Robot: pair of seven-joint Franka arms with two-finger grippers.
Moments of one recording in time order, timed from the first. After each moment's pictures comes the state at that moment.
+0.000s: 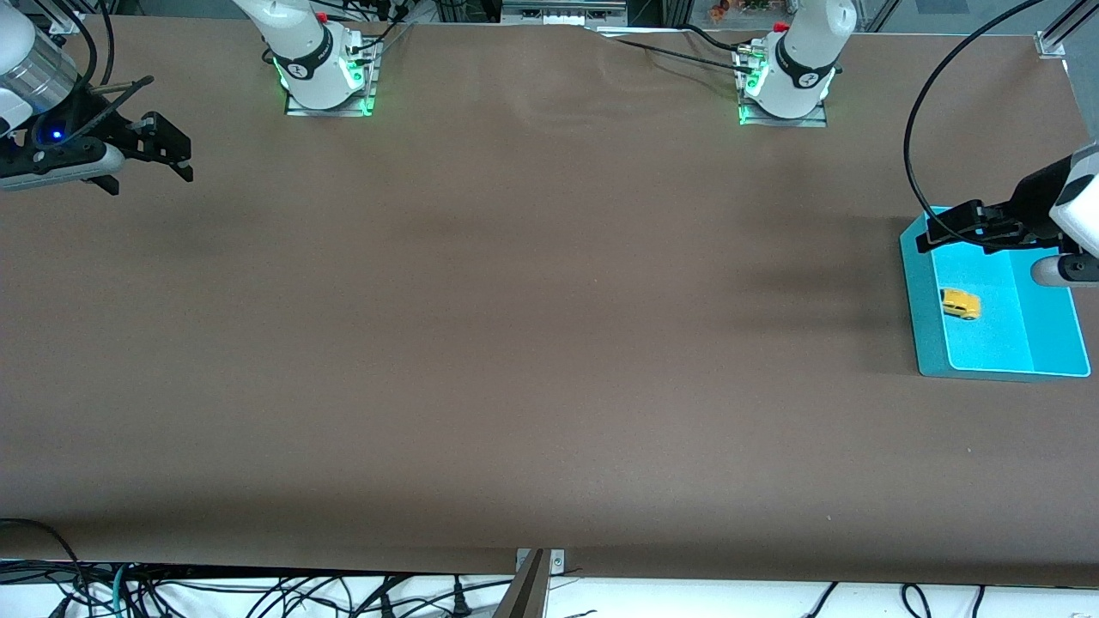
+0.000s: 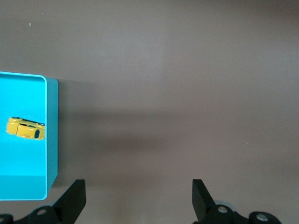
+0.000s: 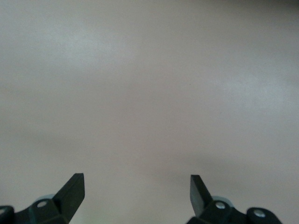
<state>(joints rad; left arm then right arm) 0.02 0.14 0.03 -1.49 -0.14 1.53 -0.01 -0.18 -0.23 0.19 -1.95 0.02 1.76 -0.23</state>
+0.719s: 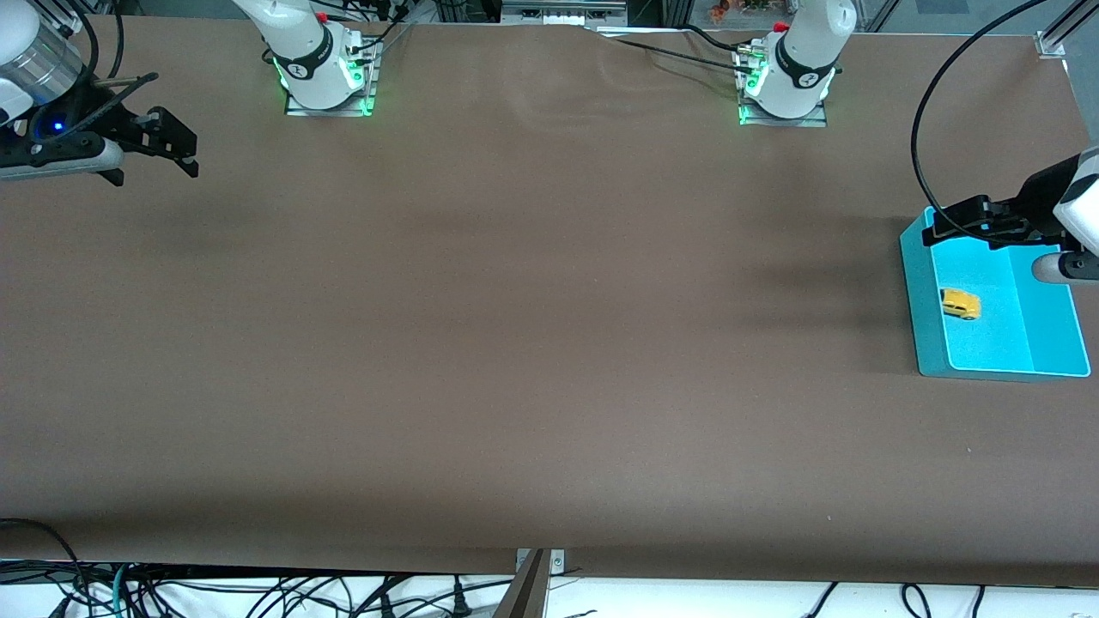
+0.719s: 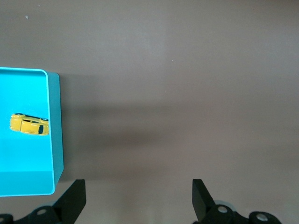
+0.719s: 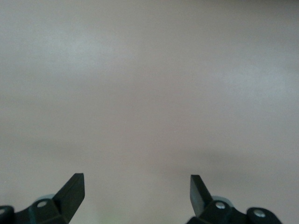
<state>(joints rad) 0.03 0.14 0.04 -1.49 -0.14 1.49 0.04 -0.15 -0.23 0.21 -1.91 0.02 1.70 -0.12</state>
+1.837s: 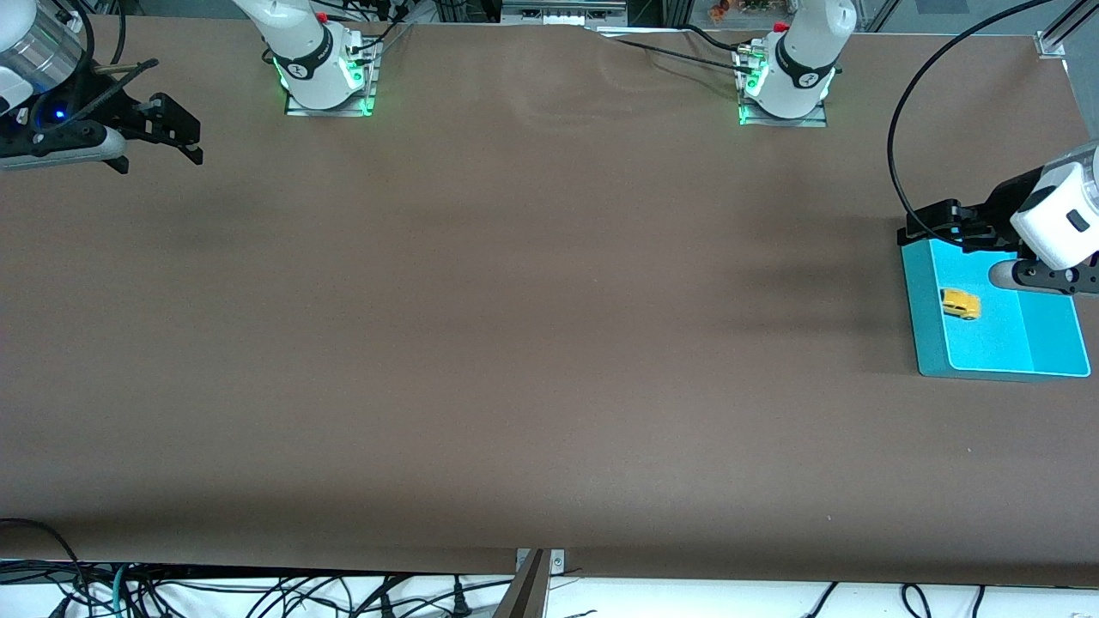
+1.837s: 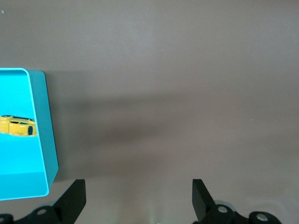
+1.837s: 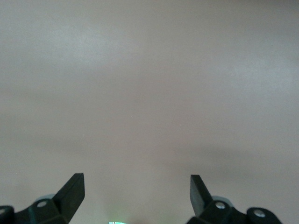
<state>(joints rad) 0.00 0.17 0.02 -1.49 -0.14 1.47 0.07 -0.15 -0.23 0.21 -1.89 0.04 1.66 -0.11</state>
